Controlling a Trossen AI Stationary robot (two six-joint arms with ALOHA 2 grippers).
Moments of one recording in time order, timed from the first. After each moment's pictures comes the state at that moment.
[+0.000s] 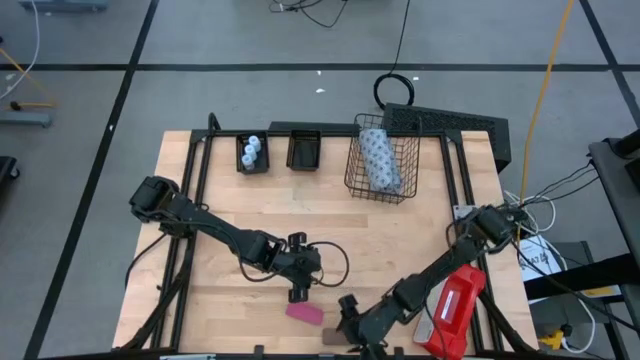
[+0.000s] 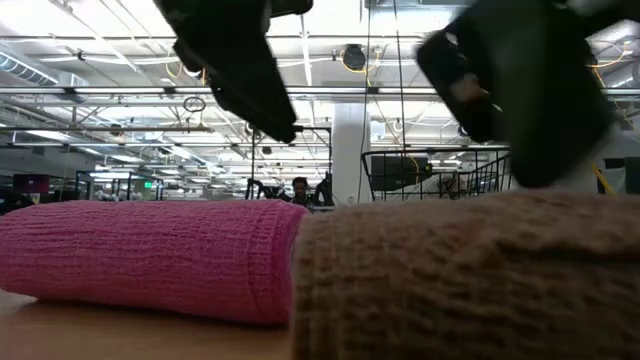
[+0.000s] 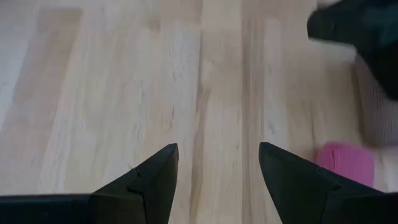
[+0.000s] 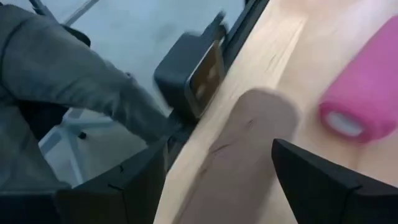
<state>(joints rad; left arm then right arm) -0.39 1.78 1.22 -0.36 -0.19 -0.39 0.69 1.99 1.18 0.16 0.03 0.23</state>
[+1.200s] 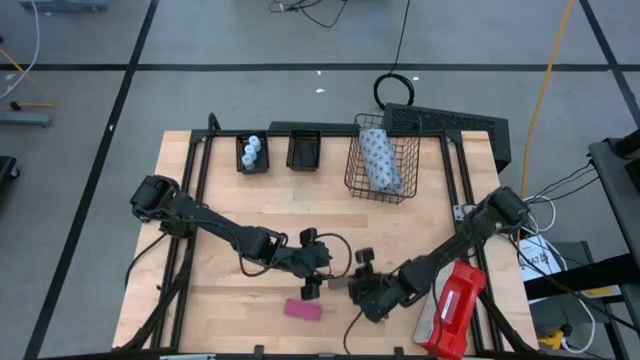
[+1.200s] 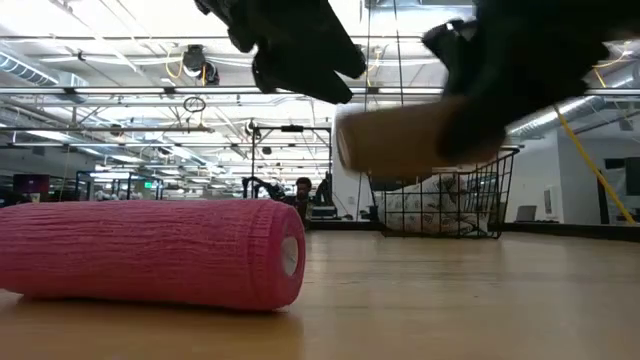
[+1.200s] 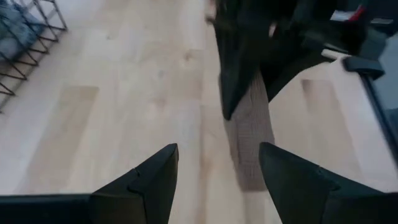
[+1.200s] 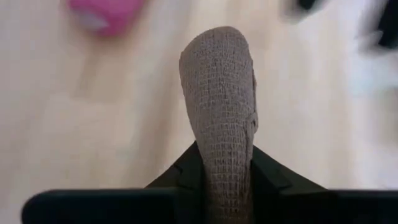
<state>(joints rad) -0.35 1.78 1.22 -0.14 -0.23 -0.31 0.60 1.80 1.17 -0.43 0.52 0.21</state>
